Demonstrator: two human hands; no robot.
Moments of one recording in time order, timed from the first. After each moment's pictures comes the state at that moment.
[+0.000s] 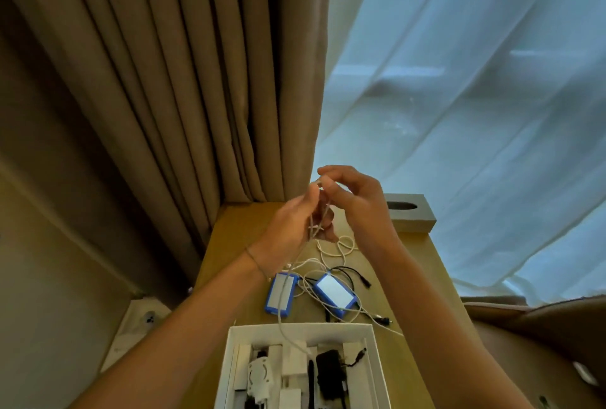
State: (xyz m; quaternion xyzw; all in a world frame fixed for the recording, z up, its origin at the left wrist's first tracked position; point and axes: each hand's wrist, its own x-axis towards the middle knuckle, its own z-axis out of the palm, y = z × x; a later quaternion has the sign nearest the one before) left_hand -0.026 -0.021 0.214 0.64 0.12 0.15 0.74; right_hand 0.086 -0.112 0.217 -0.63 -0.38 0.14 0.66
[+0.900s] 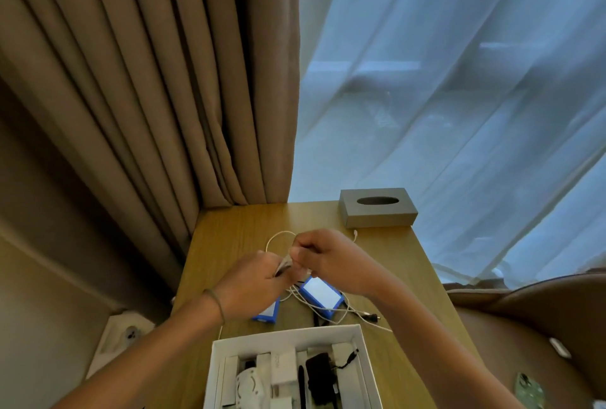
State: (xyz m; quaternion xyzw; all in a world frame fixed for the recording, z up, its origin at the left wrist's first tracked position) left_hand -0.059 0.001 0.153 0.92 0.12 0.00 0.37; right_hand 0.066 -0.137 0.192 -0.75 -0.49 0.27 0.36
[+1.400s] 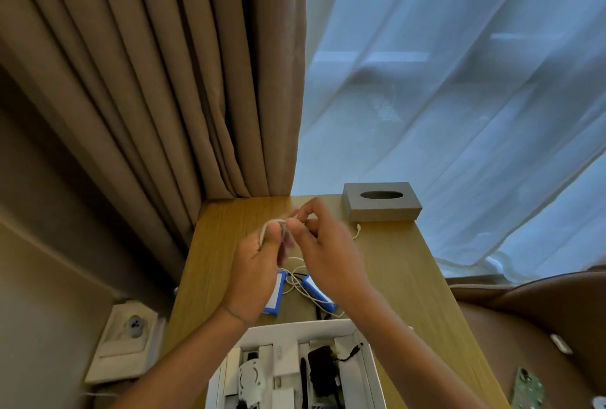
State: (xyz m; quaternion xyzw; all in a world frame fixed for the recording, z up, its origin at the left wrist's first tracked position) left_hand -0.056 -0.024 0.151 0.72 0.20 0.29 0.60; right_hand 0.038 -0.121 0.176 -0.72 -0.41 0.12 0.55
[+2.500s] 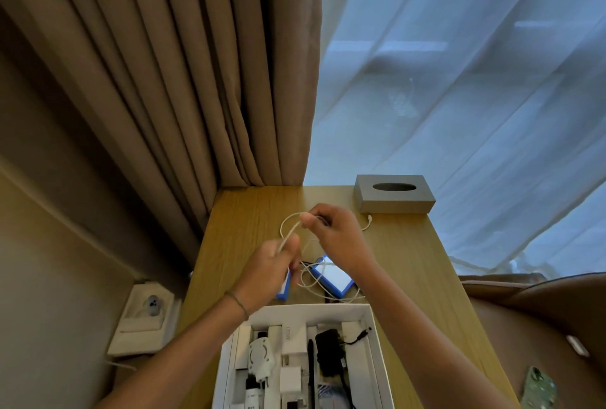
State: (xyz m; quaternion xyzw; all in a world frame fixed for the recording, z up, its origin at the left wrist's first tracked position) left_hand -0.074 -0.025 0.125 0.77 0.21 0.13 0.59; right_hand 0.065 -0.113 0.137 -0.72 -0.39 0.21 0.54
